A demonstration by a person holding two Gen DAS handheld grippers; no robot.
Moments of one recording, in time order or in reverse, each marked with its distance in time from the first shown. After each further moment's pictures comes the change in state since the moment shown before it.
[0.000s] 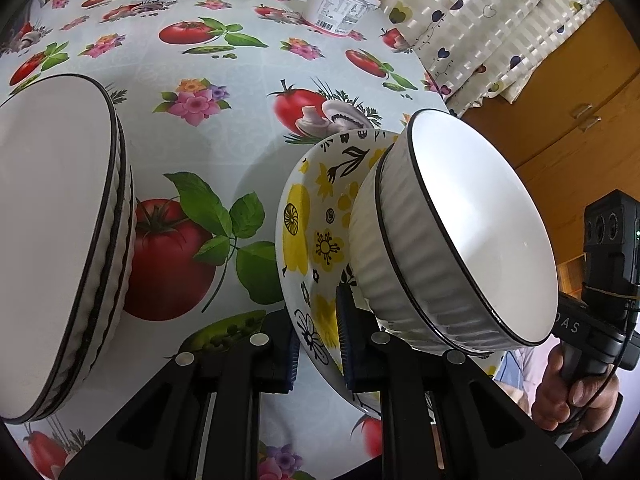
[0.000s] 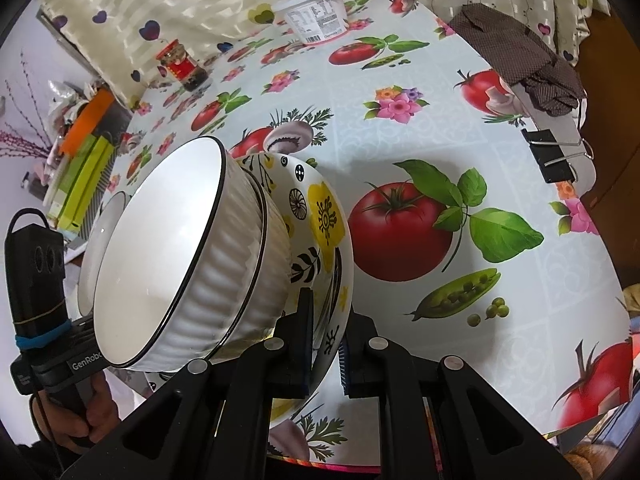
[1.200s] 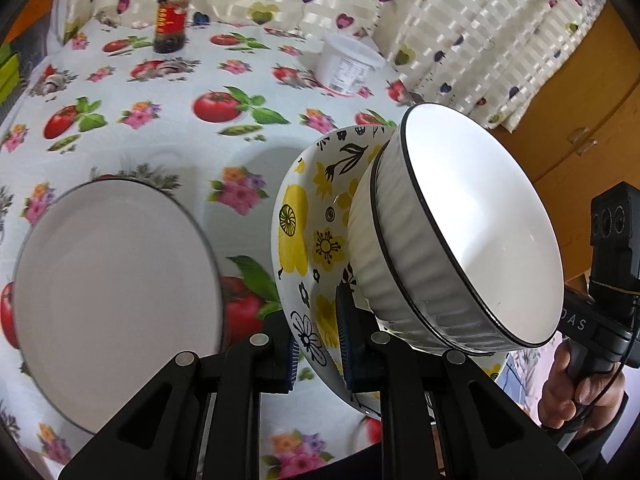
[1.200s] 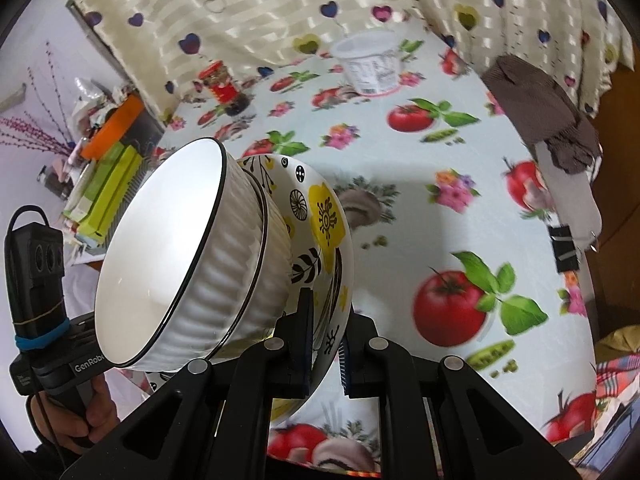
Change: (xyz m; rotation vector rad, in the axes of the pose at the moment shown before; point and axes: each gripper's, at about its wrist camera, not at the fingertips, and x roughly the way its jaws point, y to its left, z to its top) left arm -0.079 0.011 0.039 -0.002 -0.084 0.050; right arm -0.034 0.067 0.049 -0.097 -0.058 0.020
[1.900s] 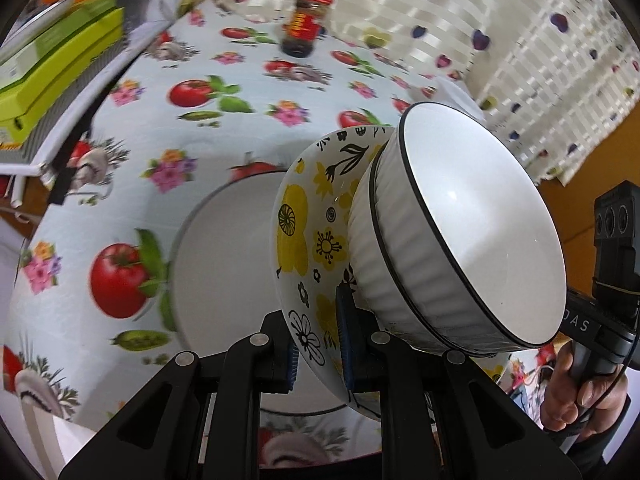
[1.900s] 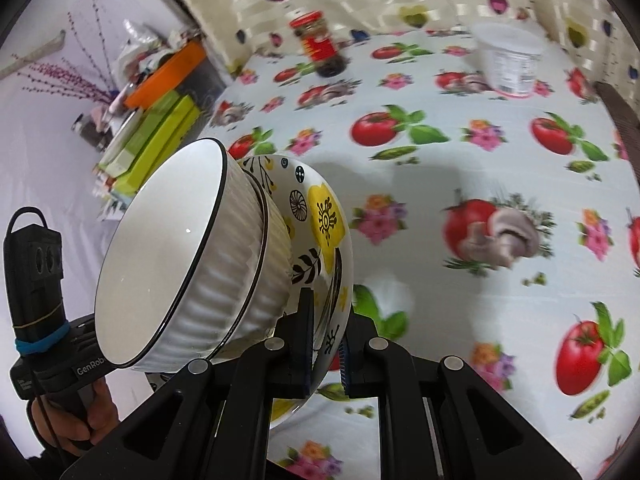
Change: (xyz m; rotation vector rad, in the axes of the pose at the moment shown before) left arm -0.056 0.111 -0.016 -0.186 -0.051 0.155; right arm 0.075 0.117 0.023 -0.151 0.115 0.142
